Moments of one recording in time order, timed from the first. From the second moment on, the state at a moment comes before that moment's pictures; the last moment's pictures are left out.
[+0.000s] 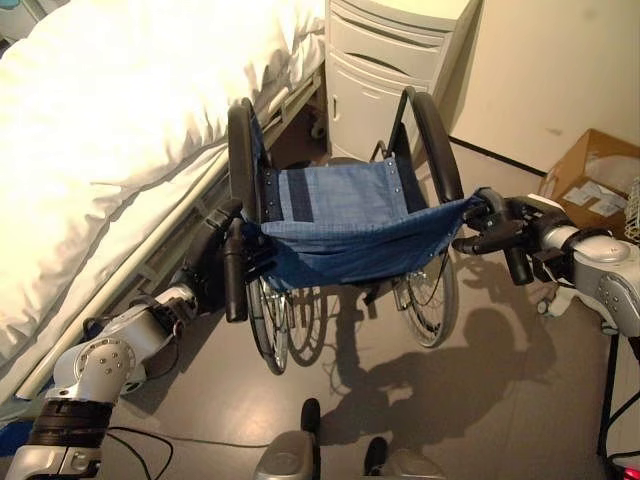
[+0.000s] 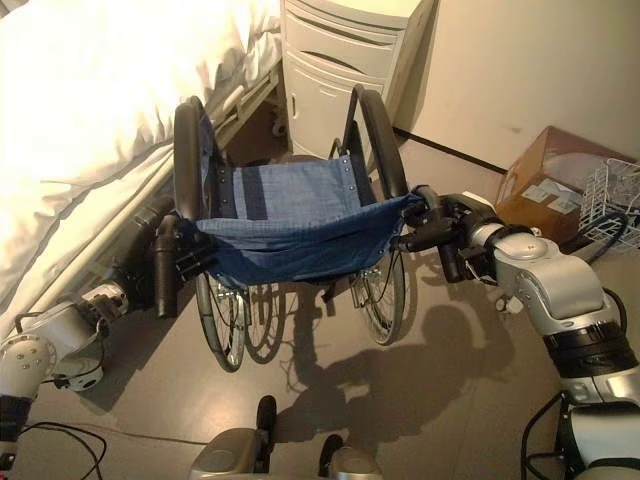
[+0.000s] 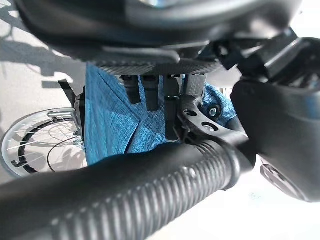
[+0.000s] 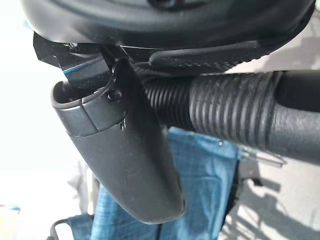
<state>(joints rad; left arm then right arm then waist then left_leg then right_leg) -0.11 0.78 0.09 0.05 -1.22 0.53 -0.11 -0.50 -0.95 0.11 -0.01 0.68 0.73 0.04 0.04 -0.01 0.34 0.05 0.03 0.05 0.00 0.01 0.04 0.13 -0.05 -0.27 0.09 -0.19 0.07</state>
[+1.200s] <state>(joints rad) 0.10 0.76 0.23 -0.13 -1.03 0.51 -0.21 -0.12 -0.79 -0.23 -0.11 0.98 0.54 -0.14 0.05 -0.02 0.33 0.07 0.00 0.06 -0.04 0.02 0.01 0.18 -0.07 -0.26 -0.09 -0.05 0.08</state>
